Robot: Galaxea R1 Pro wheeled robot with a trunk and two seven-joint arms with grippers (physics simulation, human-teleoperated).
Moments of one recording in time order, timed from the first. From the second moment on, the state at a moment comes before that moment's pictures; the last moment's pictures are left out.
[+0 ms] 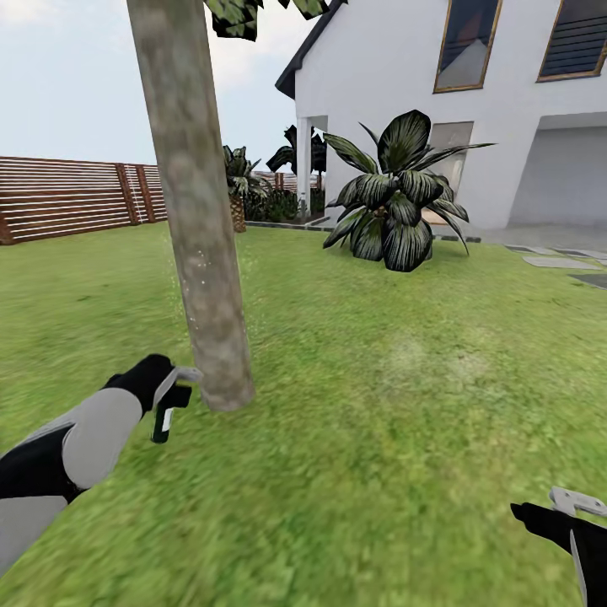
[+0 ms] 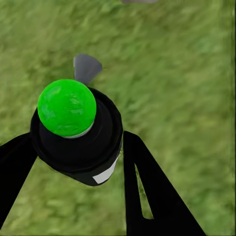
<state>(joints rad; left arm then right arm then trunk) -1.22 0.10 0.38 -0.15 -0.56 0.74 -0.04 -0.40 -0.19 -0.71 -0.93 0.36 0.50 0.29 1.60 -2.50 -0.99</state>
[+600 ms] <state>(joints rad) -1.07 0.09 0.38 -0.15 -0.41 0.58 -0.04 -0.40 -0.18 -0.71 -0.93 0.36 0.50 0.29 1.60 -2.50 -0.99</state>
